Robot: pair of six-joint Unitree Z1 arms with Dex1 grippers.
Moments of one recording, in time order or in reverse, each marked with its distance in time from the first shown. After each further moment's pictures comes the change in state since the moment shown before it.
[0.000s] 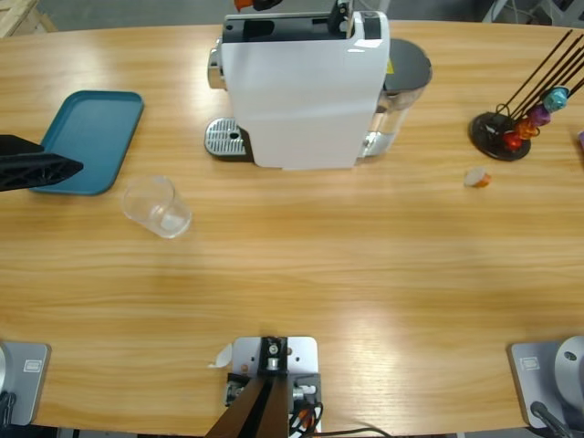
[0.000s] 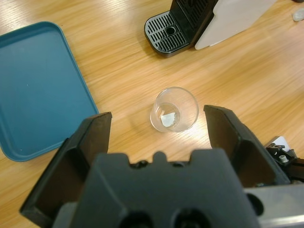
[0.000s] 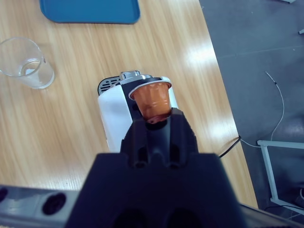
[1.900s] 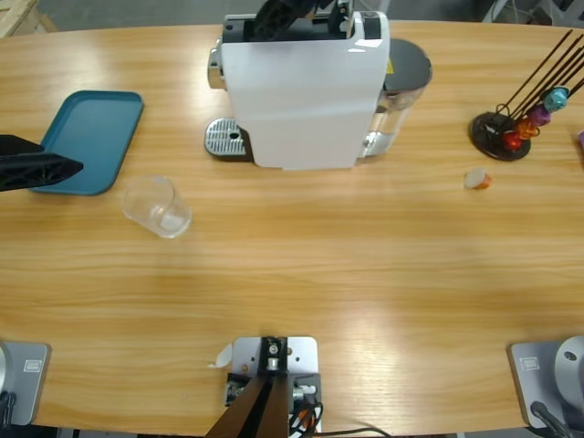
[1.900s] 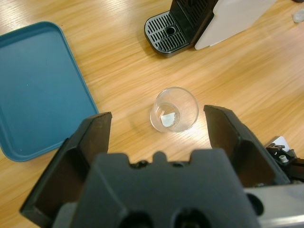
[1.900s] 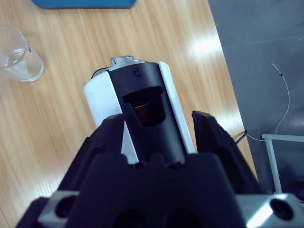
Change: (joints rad) arm 0 0.000 0.000 0.000 -0.001 0.000 0.000; arm 1 -0.018 0.027 0.023 -0.017 0.000 0.002
